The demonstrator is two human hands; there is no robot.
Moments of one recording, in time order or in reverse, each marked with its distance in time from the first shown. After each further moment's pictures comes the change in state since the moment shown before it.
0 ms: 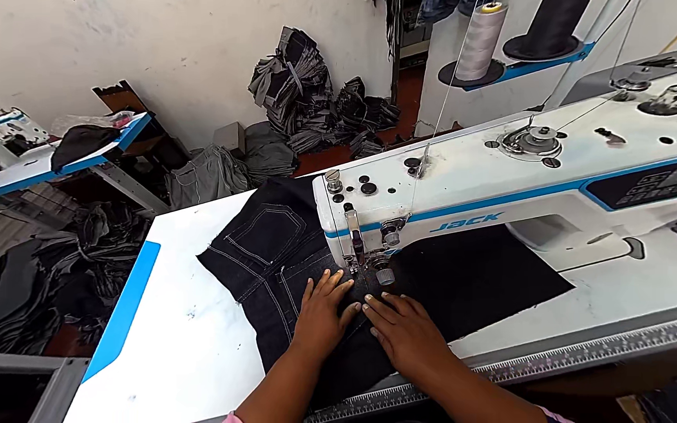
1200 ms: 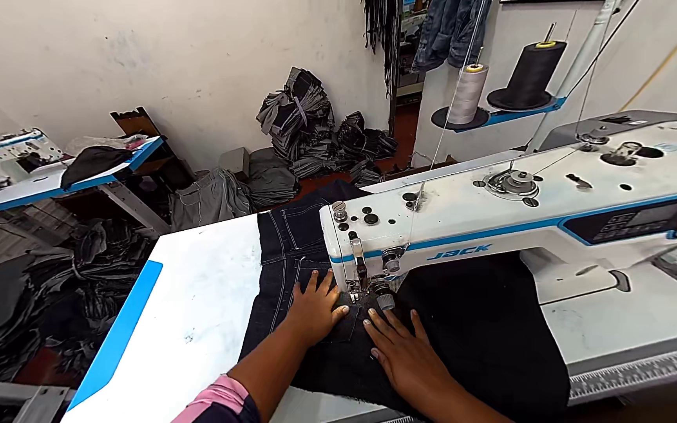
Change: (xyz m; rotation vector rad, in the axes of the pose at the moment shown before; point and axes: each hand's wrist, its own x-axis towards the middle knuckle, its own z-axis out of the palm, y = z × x) left_hand 0.049 -0.004 -0.050 0.340 -0.373 -0.010; right_hand 0.014 -0.001 -0.009 0.051 -0.173 0.113
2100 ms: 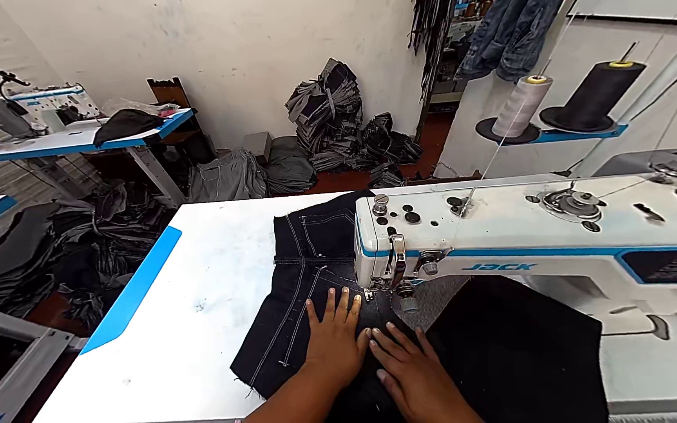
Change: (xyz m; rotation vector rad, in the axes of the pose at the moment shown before) left_hand -0.038 0.044 0.049 -0.190 0.154 -0.151; right_hand -0.018 0.001 -0.003 0.096 0.048 -0.207
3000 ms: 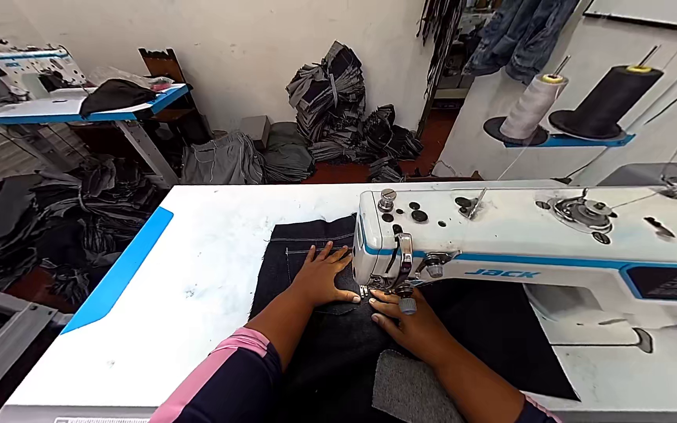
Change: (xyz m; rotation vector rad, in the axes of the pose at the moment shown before) left_hand 0.087 -0.051 -0.043 -0.055 0.008 0.174; right_hand 0.064 0.068 -0.008 -0.022 0.194 -0.122
